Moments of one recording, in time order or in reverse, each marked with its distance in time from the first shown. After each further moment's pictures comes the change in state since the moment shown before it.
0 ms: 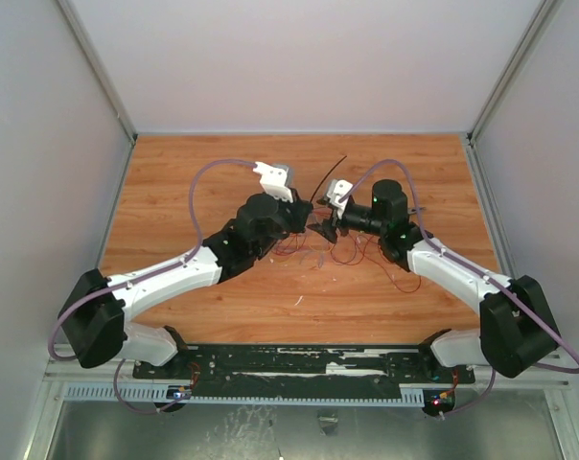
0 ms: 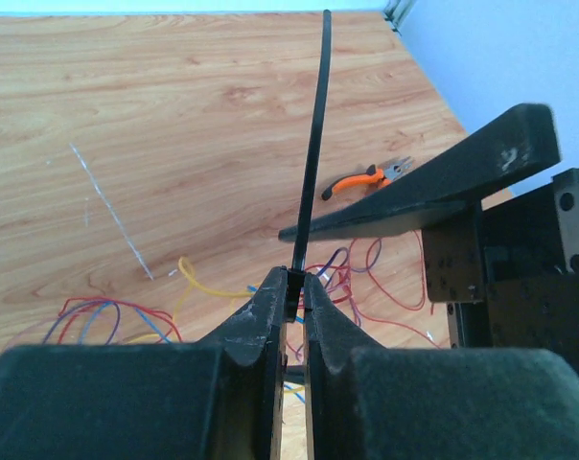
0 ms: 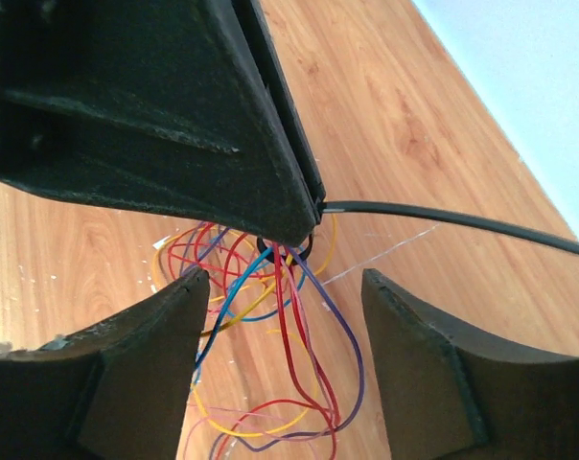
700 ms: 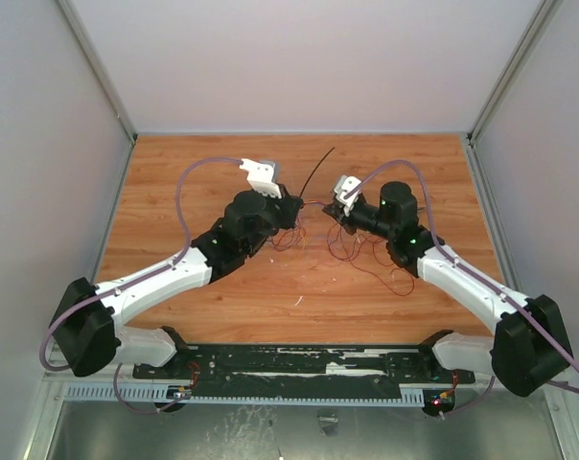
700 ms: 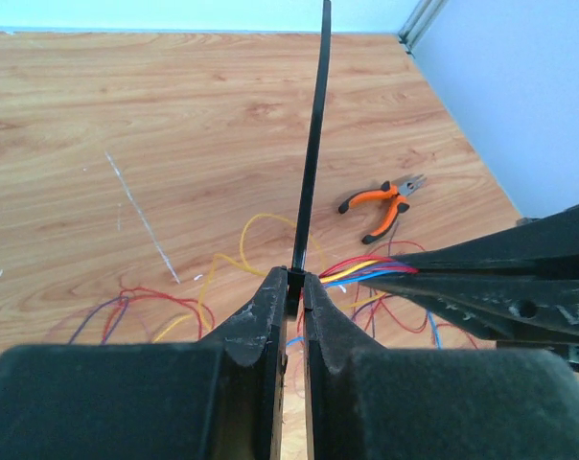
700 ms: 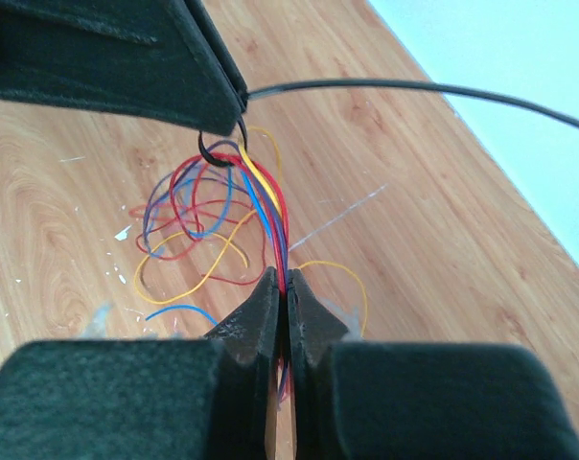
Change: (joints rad) left arm 0.046 -0.061 -0.018 -0.024 0.008 0.000; right arm 0.000 -0.090 0.000 -0.097 0.151 0.019
